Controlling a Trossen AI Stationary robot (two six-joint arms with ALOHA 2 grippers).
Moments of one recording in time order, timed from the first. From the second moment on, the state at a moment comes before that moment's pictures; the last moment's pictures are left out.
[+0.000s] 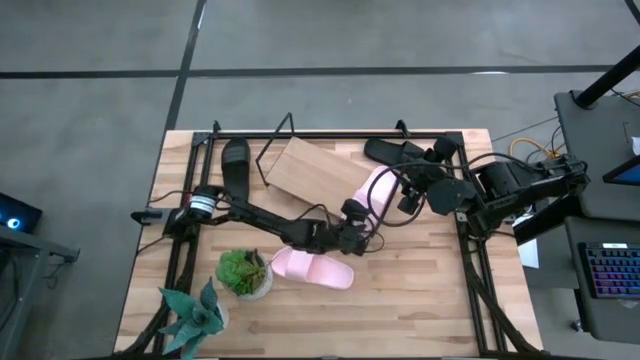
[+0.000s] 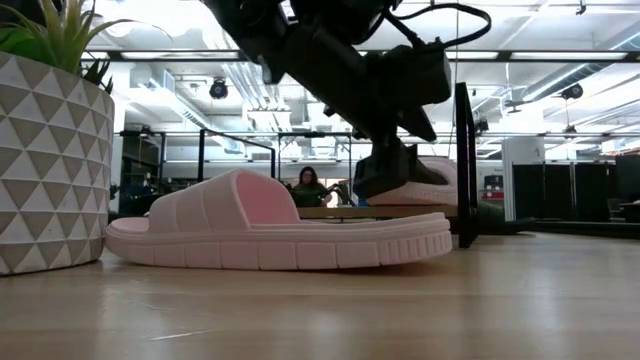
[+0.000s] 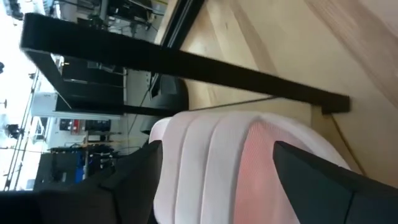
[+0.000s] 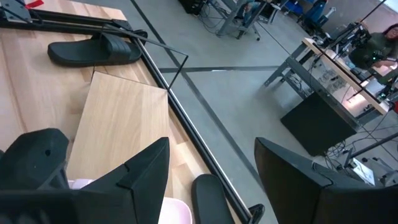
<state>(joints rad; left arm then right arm) -0.16 2.12 1.44 0.19 -0.69 0.91 0.30 1.17 1.39 -0.99 0.97 0.18</state>
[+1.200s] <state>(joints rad) -0.22 1.48 1.38 -0.67 -0.08 -0.05 0.41 1.17 1.28 -1.01 1.12 0.31</state>
